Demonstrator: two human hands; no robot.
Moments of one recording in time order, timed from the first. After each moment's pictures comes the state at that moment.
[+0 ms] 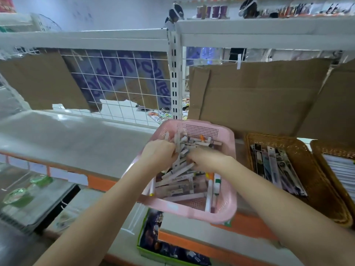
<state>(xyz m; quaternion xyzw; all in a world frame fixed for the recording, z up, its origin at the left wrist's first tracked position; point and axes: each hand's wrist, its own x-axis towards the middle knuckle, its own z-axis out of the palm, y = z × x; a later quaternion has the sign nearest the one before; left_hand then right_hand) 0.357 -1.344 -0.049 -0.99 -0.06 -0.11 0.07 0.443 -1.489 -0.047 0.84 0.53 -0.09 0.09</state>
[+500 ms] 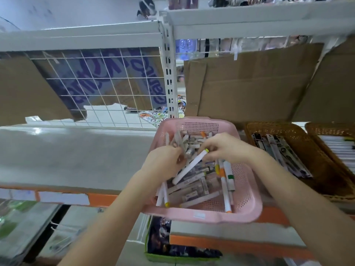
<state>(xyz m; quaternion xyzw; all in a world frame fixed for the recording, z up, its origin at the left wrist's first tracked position) 0.347 -1.323 -0.054 -0.99 0.04 -0.12 -0.04 0.436 -1.511 -0.019 0.87 0.42 -0.14 -0.22</state>
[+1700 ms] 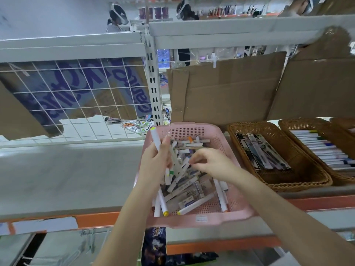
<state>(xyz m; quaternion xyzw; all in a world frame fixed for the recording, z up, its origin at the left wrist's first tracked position) 0.323 -1.341 -0.026 -0.70 -0.05 -0.19 -0.68 0.391 -1.500 -0.039 0.89 0.25 -0.10 -0.37</state>
